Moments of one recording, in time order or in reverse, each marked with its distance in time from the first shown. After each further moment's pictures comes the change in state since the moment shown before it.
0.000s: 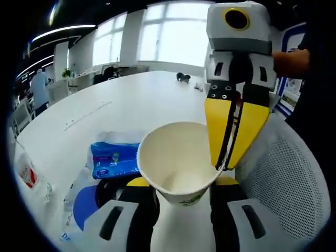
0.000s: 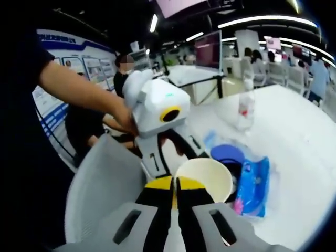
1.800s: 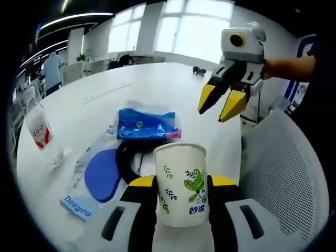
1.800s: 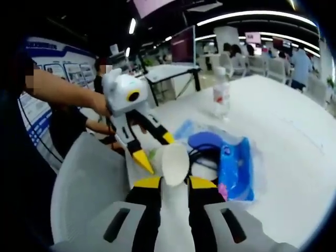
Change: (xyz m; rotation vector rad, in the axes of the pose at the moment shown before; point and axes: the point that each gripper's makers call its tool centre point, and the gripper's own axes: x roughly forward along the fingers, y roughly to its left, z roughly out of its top) left arm -0.040 0.020 -0.040 -0.107 0.043 0.059; right arm -0.004 -0.031 -0.030 0.082 0.011 -0.115
